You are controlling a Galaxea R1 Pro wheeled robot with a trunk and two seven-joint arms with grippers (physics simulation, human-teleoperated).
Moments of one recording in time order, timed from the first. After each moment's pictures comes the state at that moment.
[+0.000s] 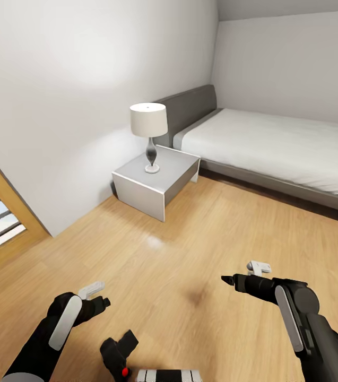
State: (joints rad) left arm -0.42 0.06 0.04 -1.10 0.64 0.86 0.43; right arm -0.37 -0.06 -0.15 -1.50 -0.14 1.04 0.30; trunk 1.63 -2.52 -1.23
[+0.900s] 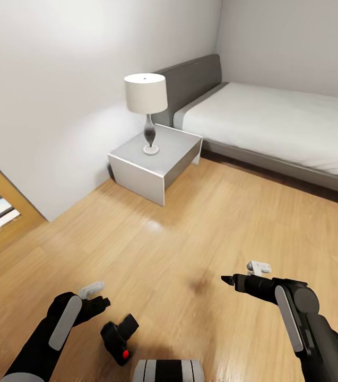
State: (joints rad) left arm -0.42 0.06 0.04 -1.10 0.64 0.86 0.43; right arm -0.37 -0.06 -0.15 -1.50 -0.14 1.04 0.30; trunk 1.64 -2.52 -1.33
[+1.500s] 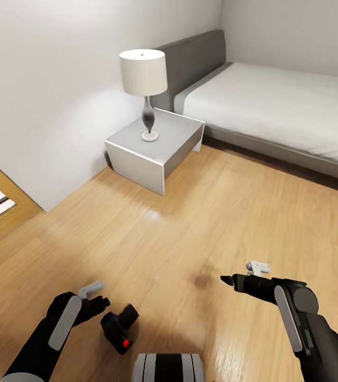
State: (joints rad) left arm -0.42 0.06 0.04 -1.10 0.64 0.86 0.43; right arm -0.37 -0.06 -0.15 -1.50 -0.14 1.04 0.30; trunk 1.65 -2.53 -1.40
